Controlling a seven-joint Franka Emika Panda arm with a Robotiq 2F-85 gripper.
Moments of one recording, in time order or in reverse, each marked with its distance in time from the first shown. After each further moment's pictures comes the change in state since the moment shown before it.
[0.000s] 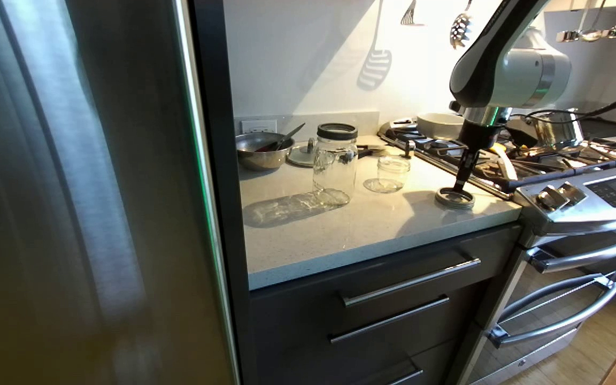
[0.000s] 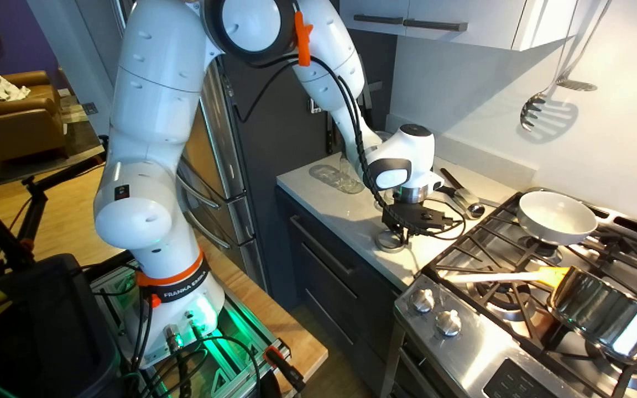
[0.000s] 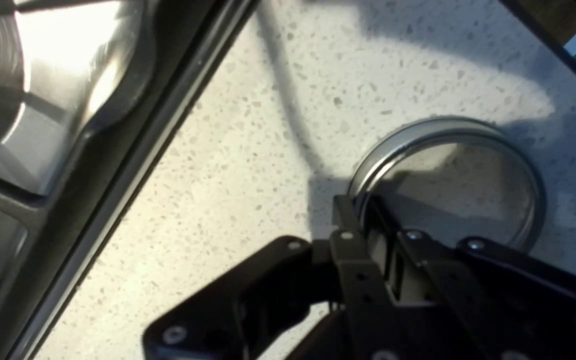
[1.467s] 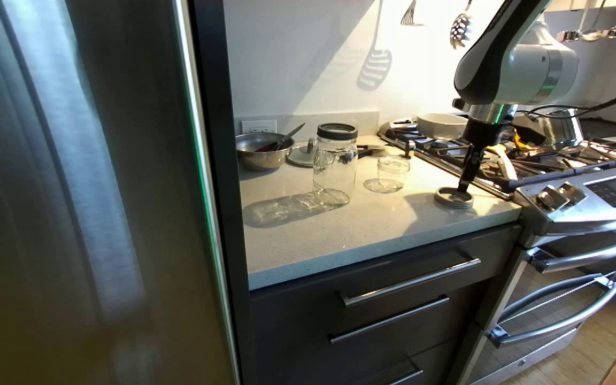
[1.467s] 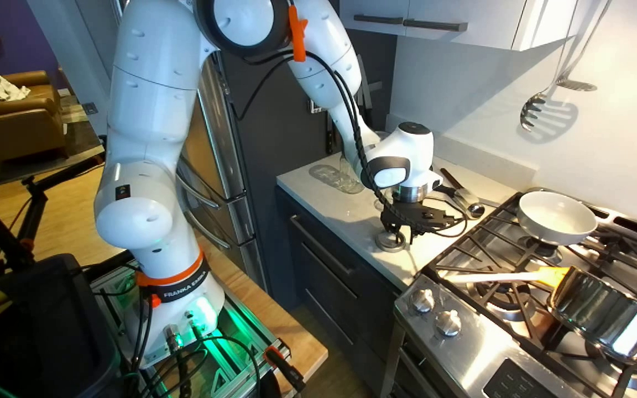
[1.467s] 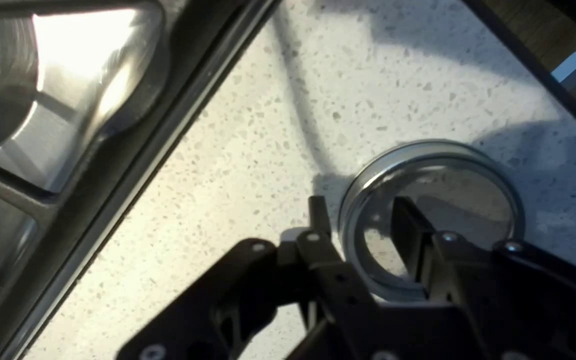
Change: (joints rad) arm 0.011 -0.029 -0.018 -0.028 0.000 0.000 -0.052
